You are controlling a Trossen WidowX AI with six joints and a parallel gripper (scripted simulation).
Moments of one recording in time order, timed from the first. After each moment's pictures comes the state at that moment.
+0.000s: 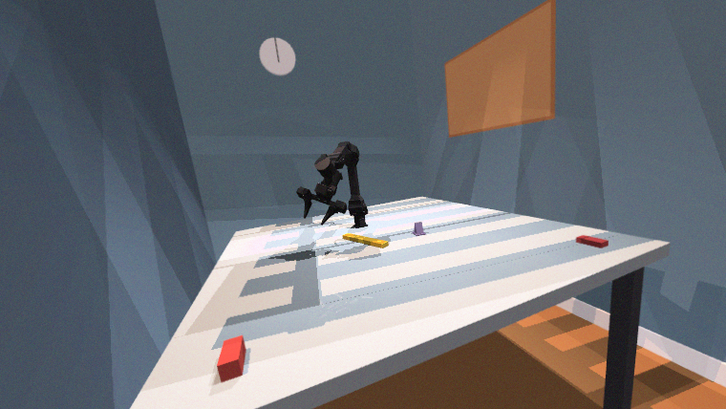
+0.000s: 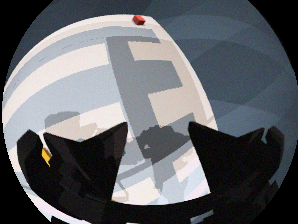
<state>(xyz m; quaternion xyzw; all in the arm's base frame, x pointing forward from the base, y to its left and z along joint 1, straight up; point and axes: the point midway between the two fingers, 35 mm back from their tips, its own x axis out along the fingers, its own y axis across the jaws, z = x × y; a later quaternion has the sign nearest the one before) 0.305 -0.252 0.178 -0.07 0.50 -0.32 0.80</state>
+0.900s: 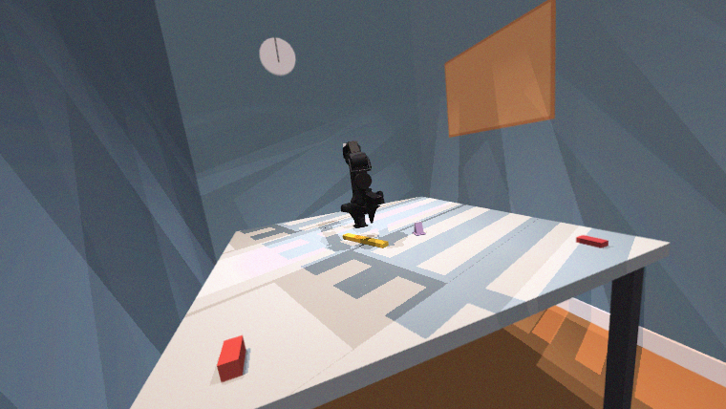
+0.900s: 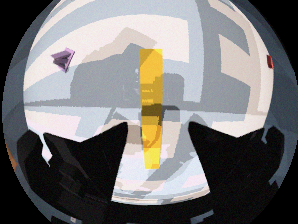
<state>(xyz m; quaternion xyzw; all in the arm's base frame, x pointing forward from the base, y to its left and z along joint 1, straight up) 0.280 -0.063 0.118 -0.15 0.68 0.13 0.70</state>
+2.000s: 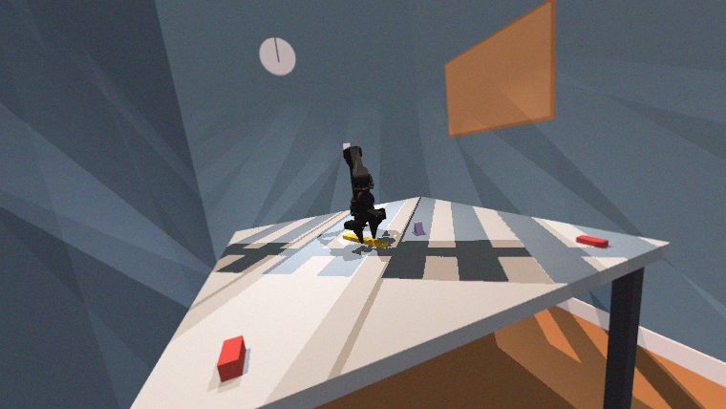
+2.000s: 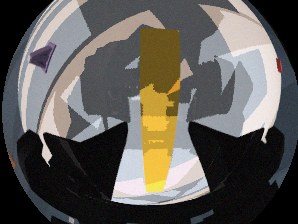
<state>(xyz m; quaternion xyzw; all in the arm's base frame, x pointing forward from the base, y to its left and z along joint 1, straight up) 0.279 -0.061 0.050 -0.15 0.69 0.14 0.70</state>
